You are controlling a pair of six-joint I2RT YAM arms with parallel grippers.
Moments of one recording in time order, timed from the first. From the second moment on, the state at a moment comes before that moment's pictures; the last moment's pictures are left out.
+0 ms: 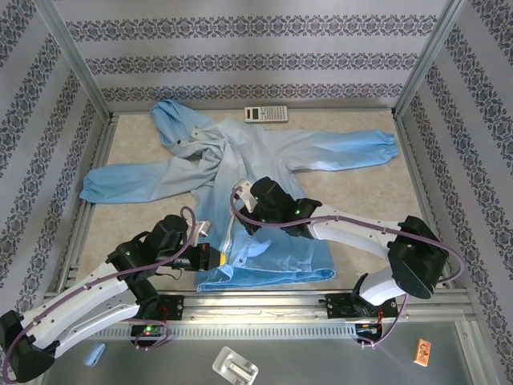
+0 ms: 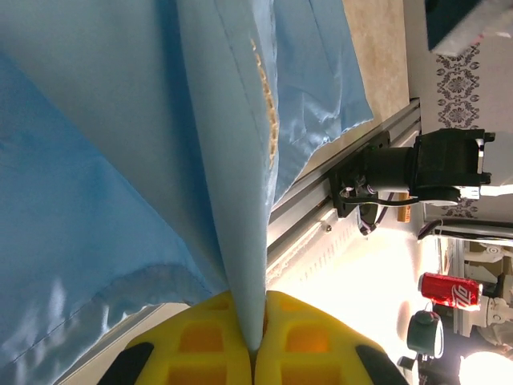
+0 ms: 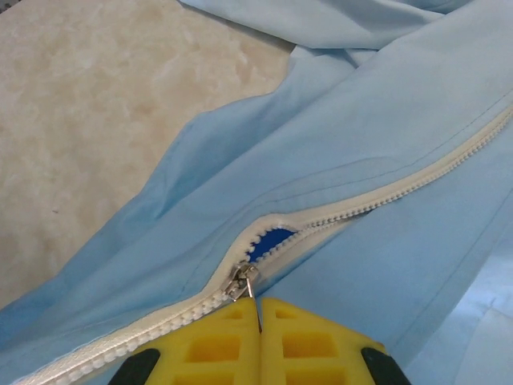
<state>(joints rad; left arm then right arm) -0.77 0.64 0.51 -0.61 0.48 -0.84 0.91 1.49 0.97 -0.20 -0.11 0.15</state>
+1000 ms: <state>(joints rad) -0.76 0.62 0.53 -0.64 0.47 -0.81 0.77 1.65 1.08 -0.19 -0.16 0.13</state>
